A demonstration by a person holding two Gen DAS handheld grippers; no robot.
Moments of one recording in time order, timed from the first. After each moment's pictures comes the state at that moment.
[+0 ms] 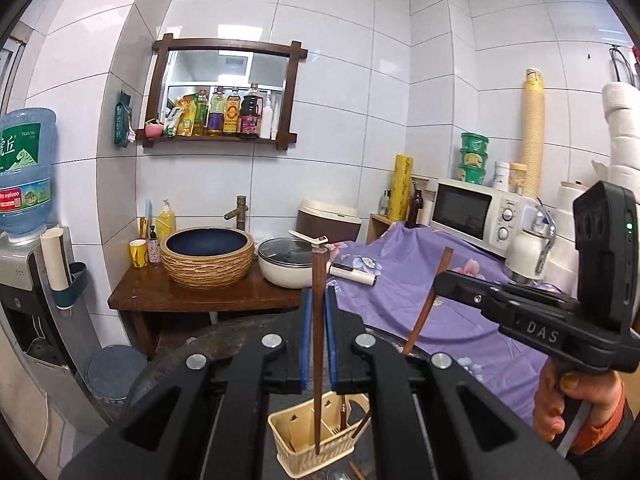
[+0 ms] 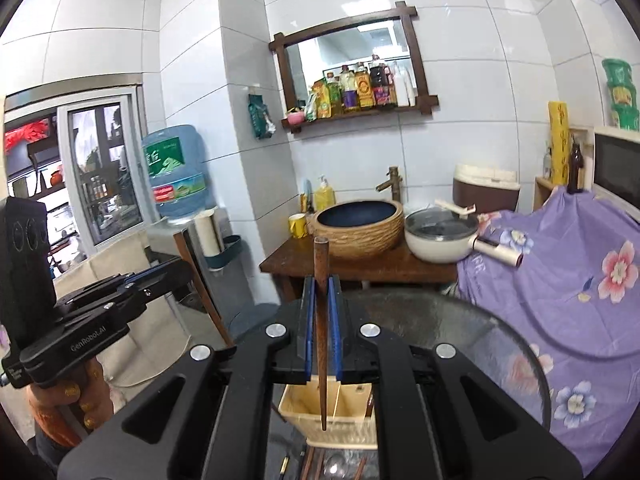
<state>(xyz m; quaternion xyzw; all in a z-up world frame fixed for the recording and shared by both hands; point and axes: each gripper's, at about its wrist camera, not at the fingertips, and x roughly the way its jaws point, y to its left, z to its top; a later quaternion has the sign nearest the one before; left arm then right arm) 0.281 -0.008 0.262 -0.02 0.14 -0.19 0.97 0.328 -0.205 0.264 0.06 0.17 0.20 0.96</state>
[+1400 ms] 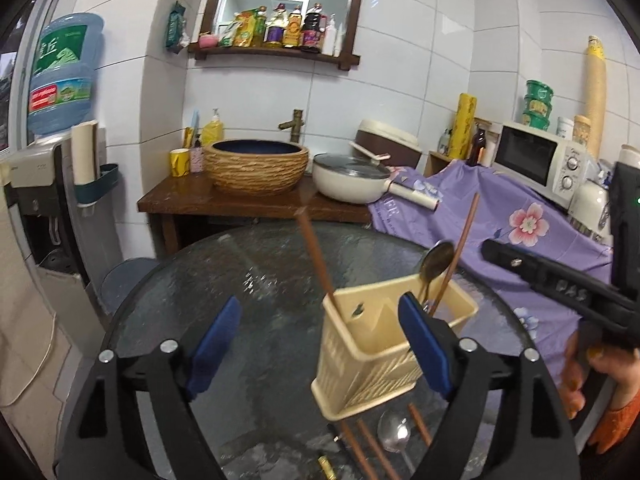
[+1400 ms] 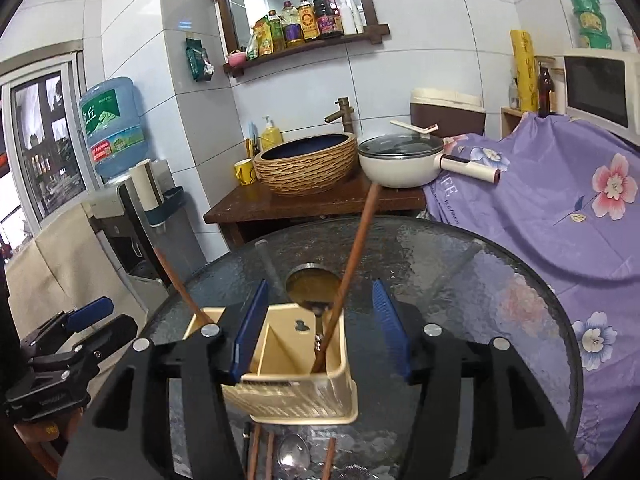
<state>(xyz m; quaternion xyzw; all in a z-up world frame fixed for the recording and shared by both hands) 0.304 0.023 0.081 -0.05 0.25 -0.09 0.96 0.386 -0.208 0.093 0.07 0.24 0.12 0.96</state>
